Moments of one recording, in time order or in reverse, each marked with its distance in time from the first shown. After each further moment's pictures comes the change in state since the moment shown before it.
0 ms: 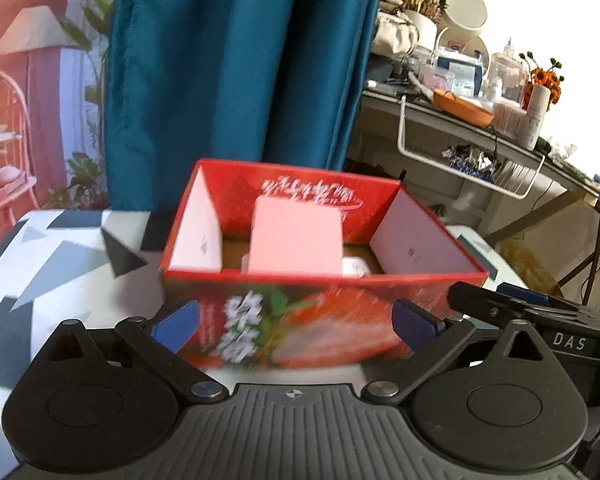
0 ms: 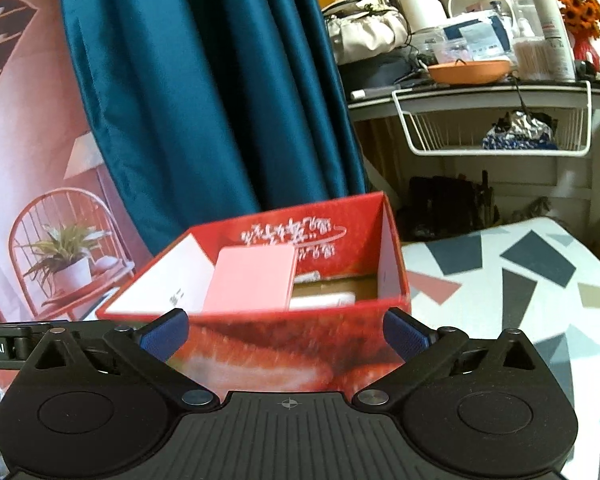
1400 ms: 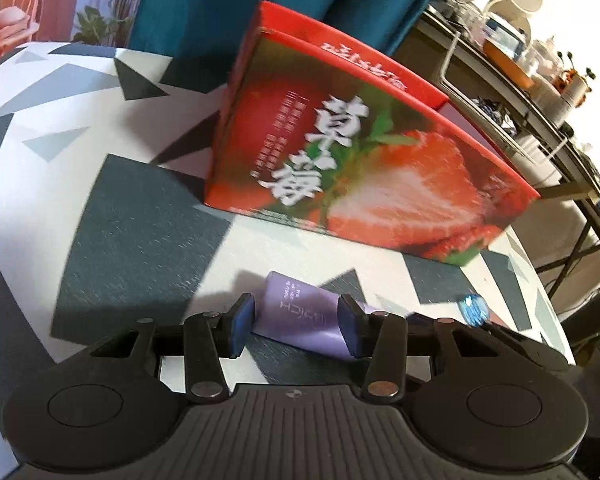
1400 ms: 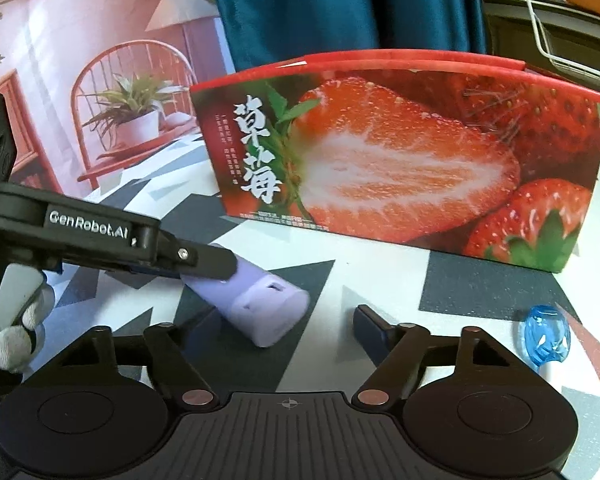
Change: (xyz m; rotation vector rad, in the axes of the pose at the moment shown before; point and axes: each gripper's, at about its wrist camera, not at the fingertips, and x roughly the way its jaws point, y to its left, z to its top) left arm 0.048 0.067 -0.090 -0.219 0.215 -0.132; right arm 0.042 0.073 -0.112 -0.208 0.298 0.173
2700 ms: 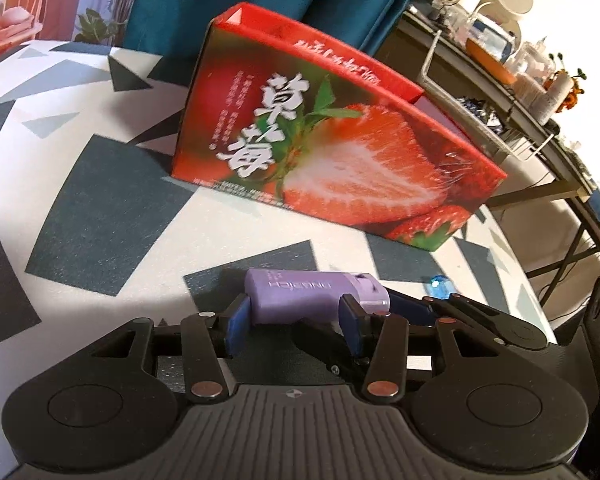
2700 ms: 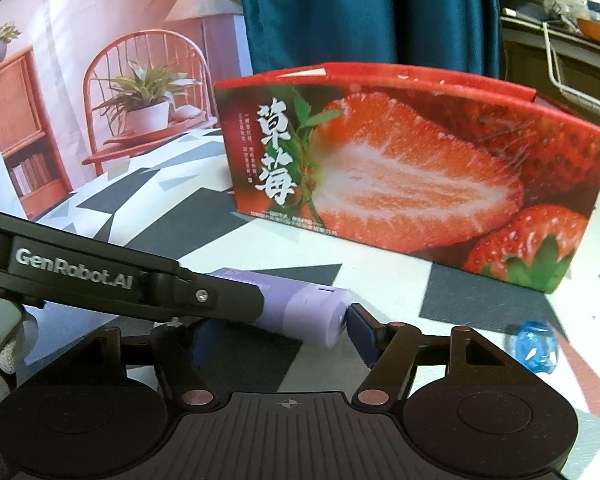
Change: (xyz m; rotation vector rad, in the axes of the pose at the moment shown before) left arm -0.018 -0.032 -0.028 -0.013 -0.027 -0.005; right arm -0.009 0.011 -0.001 -0.086 -0.006 -0.028
